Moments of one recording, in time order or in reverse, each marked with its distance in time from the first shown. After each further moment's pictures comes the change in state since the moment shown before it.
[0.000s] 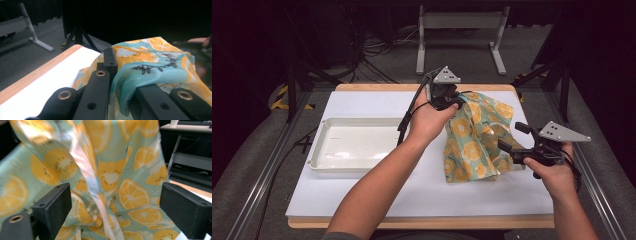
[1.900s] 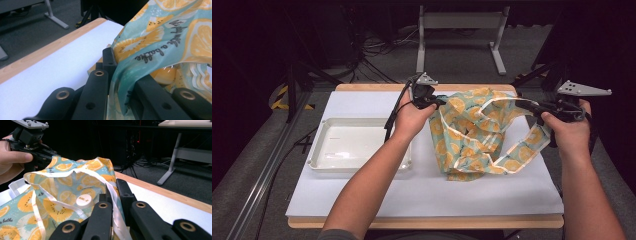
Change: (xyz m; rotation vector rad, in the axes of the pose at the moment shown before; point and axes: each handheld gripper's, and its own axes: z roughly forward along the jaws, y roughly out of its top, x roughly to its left) left arm 0.067 -0.052 0.008 0.148 0.112 -0.087; right arm -0.066 0.070 0.004 0.037 0.037 0.085
